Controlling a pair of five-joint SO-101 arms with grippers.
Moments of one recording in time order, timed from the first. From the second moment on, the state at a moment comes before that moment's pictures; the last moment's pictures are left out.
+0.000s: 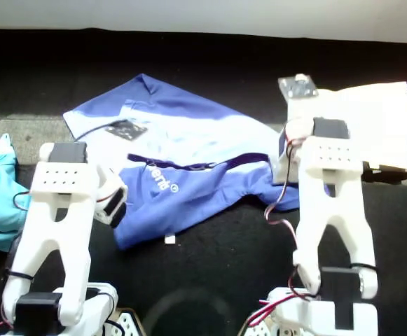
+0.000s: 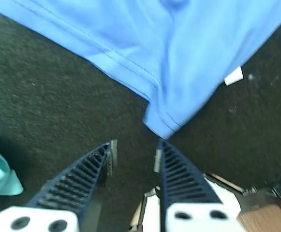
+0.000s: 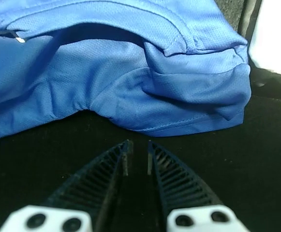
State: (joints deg) left arm -7.8 -22.4 33.5 83.7 -27.8; right arm -2.5 -11.5 18.9 77.8 13.1
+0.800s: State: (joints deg) left arm -7.4 13.4 20.4 65.1 -20.7; right arm -8.8 -16.9 43.6 54.0 13.1
